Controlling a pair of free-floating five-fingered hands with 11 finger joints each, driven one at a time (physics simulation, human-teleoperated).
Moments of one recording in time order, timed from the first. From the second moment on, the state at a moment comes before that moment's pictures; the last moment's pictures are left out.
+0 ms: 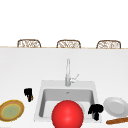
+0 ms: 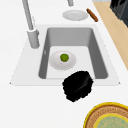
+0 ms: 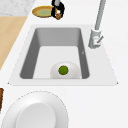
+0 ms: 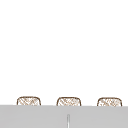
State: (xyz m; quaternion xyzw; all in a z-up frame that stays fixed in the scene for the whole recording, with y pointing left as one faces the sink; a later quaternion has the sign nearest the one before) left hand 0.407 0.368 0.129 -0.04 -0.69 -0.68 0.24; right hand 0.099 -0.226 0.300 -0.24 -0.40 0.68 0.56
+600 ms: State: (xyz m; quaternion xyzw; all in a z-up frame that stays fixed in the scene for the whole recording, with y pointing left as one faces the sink) left hand 0.435 0.392 0.115 -0.10 -0.74 -0.62 0.26; right hand 0.099 -0.226 0.300 -0.24 -0.40 0.68 0.56
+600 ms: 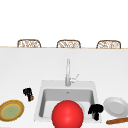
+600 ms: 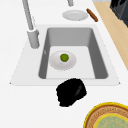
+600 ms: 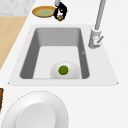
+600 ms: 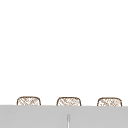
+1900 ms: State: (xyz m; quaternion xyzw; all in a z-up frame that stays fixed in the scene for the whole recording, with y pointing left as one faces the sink) left hand 0.412 0.380 0.207 -0.09 -0.74 -0.62 0.26; right hand 0.099 -0.226 0.300 -0.24 -0.40 0.68 0.56
